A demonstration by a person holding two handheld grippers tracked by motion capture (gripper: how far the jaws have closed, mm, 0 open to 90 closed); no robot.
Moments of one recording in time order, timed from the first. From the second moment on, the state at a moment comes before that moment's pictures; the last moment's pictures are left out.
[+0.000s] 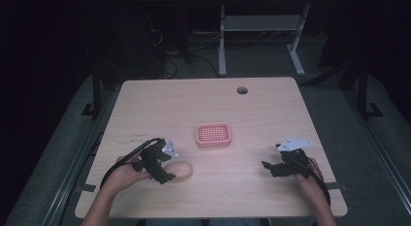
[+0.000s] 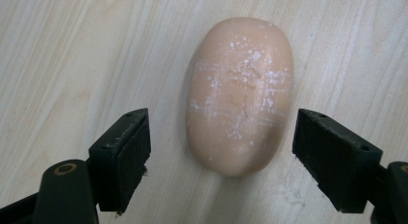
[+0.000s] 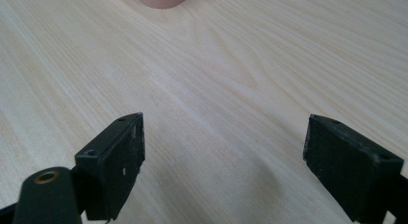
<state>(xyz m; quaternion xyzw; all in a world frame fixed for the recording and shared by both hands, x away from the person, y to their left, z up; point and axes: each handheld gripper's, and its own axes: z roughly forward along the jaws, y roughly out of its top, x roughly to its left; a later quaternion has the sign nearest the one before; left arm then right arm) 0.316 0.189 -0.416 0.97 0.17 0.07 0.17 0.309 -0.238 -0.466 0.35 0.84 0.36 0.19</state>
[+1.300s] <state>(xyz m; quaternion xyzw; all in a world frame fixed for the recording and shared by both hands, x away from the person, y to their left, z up) 0.328 0.162 -0.440 0.98 0.15 0.02 0.14 0.309 -0.237 -0.464 0.35 0.84 0.37 0.18</state>
